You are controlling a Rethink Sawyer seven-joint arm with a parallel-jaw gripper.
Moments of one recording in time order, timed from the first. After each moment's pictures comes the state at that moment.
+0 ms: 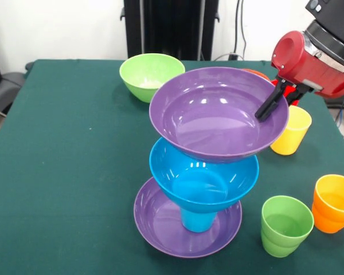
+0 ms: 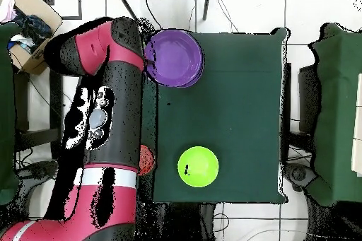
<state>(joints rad) 0.23 -0.30 -0.34 0.79 -0.20 1.10 1.80</state>
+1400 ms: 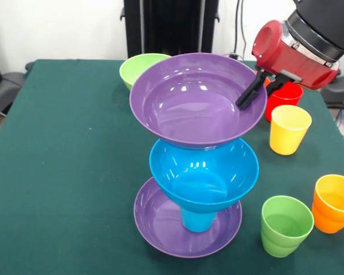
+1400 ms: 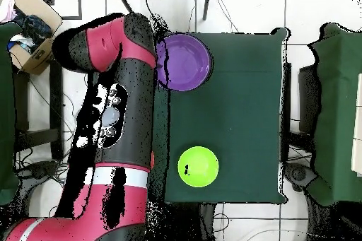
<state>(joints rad) 0.19 -0.32 -0.34 0.79 -0.20 1.18 1.80</state>
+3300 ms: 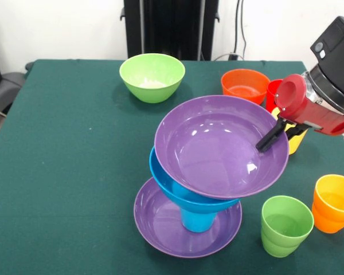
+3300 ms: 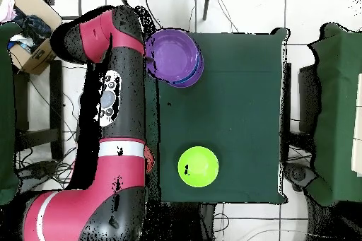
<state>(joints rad) 0.19 -0.13 -0.32 0.54 -0.20 1.27 1.80</state>
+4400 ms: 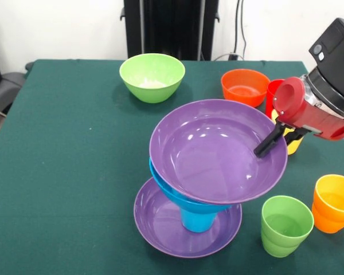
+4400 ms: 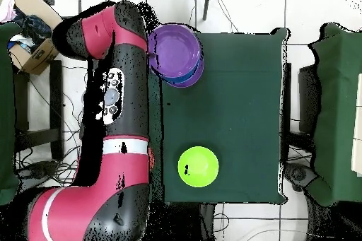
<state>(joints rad) 0.17 -0.12 -0.32 0.49 -0.20 1.27 1.80</state>
